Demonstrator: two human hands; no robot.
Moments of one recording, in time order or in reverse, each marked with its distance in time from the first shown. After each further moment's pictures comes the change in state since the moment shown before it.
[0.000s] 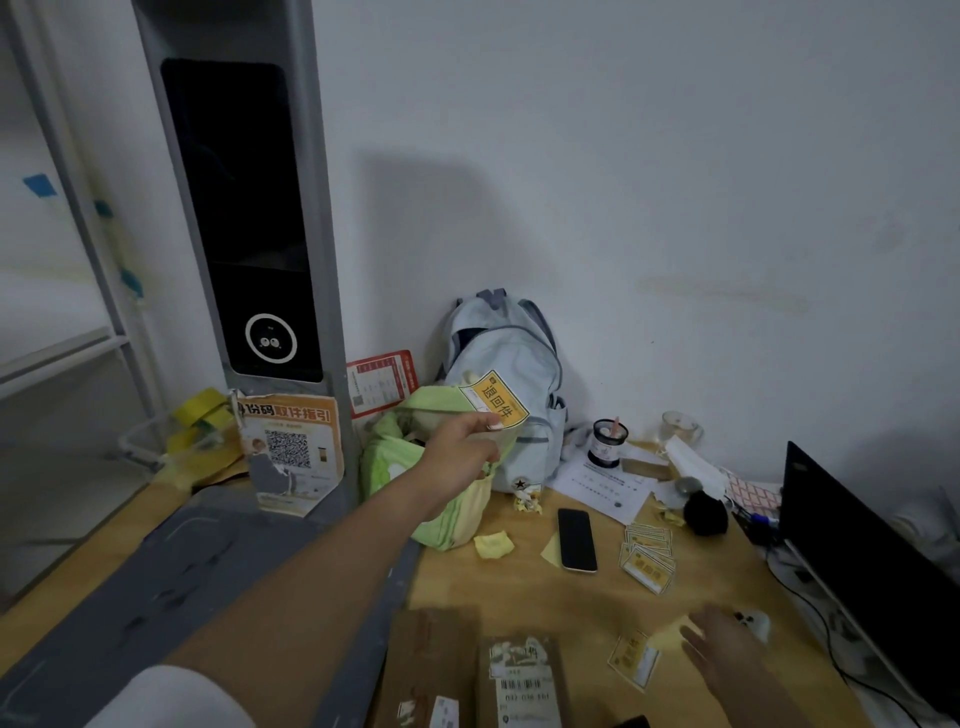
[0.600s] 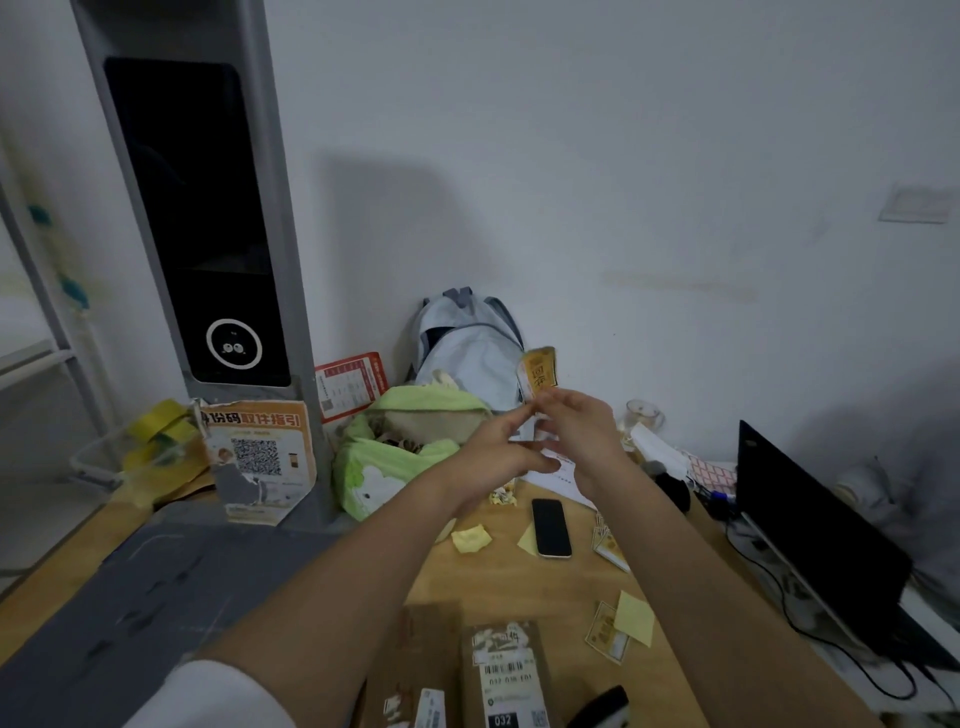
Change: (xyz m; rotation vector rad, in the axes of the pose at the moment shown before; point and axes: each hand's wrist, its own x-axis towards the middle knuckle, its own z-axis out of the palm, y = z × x) left_hand -0.022 0.021 0.044 0.005 -0.381 0.103; right_hand -0.155 -0.093 0.145 -0.254 -0.492 -0.560
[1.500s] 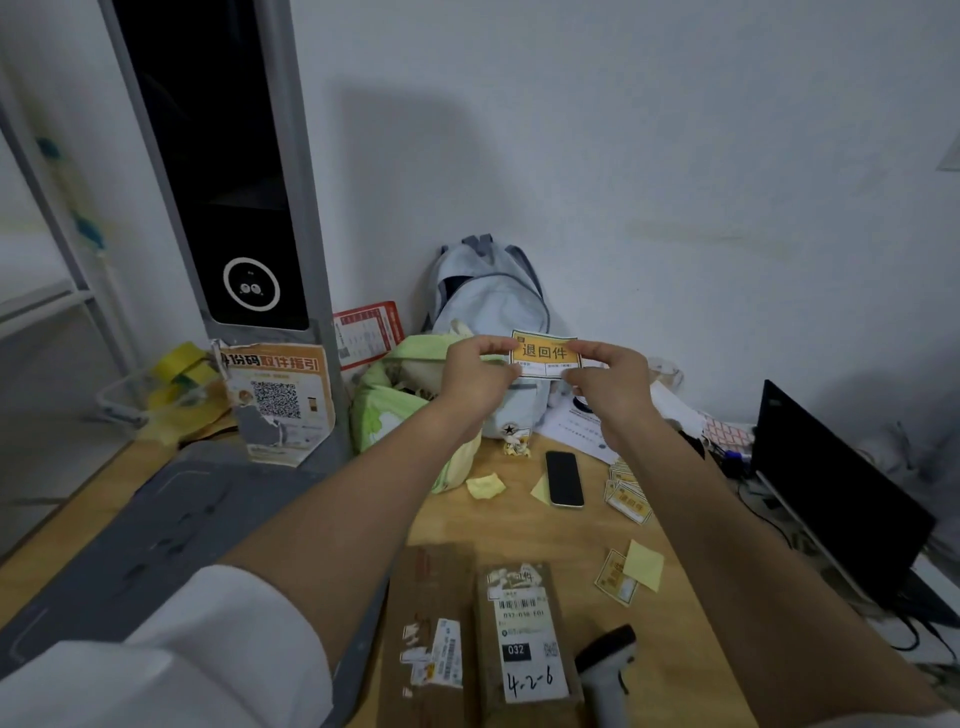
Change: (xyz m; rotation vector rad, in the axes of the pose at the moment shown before) left_hand 0.015 -0.013 -0.029 -0.056 0.536 -0.007; right_hand 0.005 0.014 -0.003 -0.193 0.066 -0.098
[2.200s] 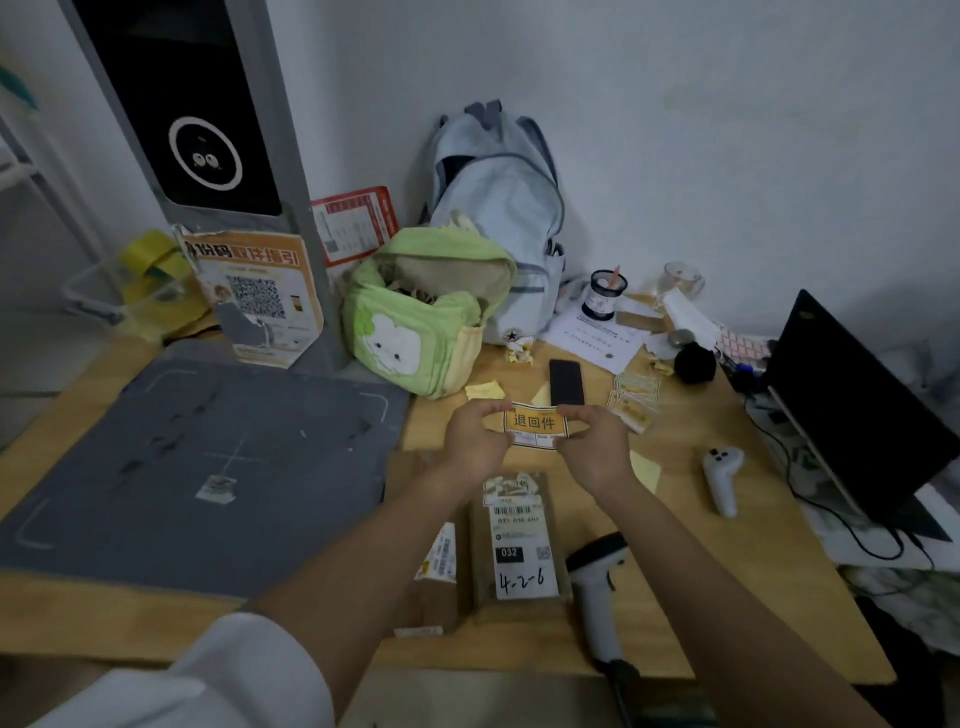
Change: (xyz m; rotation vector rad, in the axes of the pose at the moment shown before) left_hand -0.052 -0.156 0.015 0.227 -0.084 -0.268; right_hand -0.040 0.168 -0.001 -0.480 -0.134 0.138
